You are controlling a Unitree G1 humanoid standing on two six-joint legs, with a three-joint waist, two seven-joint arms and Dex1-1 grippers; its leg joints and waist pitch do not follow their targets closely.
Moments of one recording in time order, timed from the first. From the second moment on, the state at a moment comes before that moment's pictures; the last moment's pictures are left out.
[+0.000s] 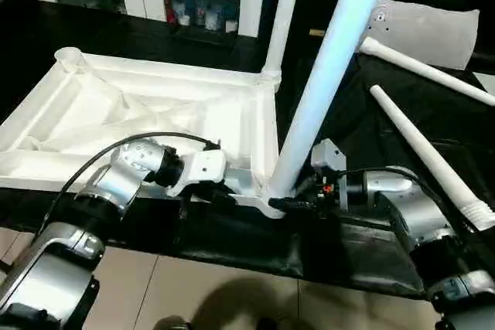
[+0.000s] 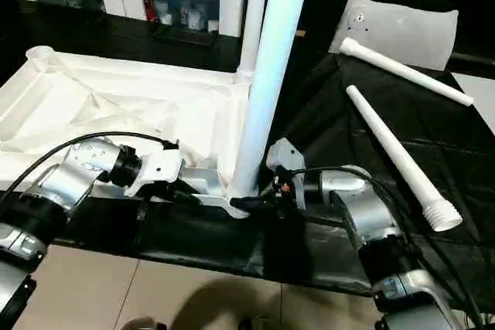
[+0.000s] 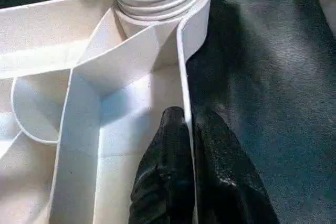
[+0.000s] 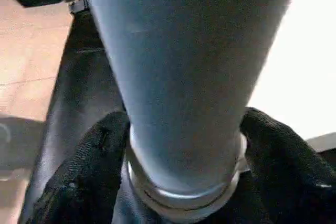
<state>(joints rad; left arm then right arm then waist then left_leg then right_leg) -0.70 0.47 -0.41 0.68 0.05 -0.20 -1.38 -0.48 -0.39 0.23 0.48 0.19 0.10 1.23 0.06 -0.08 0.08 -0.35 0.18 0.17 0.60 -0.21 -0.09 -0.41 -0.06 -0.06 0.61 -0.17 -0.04</state>
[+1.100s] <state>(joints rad) -0.78 0.15 -0.29 0.80 0.12 0.24 -0.84 -0.50 -0.10 -0.02 0.56 0.12 0.23 0.43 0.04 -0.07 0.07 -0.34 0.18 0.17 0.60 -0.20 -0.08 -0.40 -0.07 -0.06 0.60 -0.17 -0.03</state>
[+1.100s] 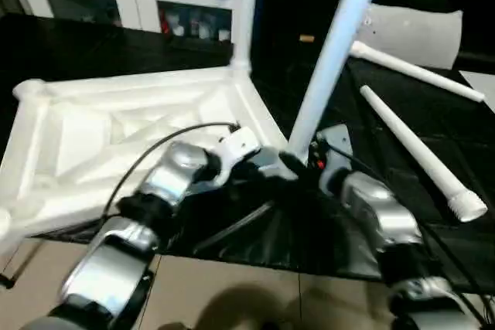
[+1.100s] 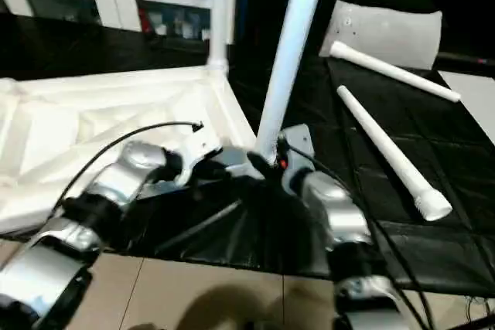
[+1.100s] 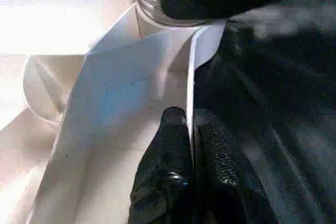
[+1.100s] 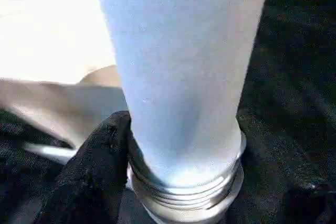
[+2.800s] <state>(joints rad) -0.74 0.40 -0.35 0.83 0.04 -0.28 -1.52 -0.47 -0.48 0.19 0.43 0.24 0.14 1.42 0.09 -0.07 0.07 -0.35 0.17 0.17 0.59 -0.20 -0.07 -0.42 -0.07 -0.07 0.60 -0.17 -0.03</state>
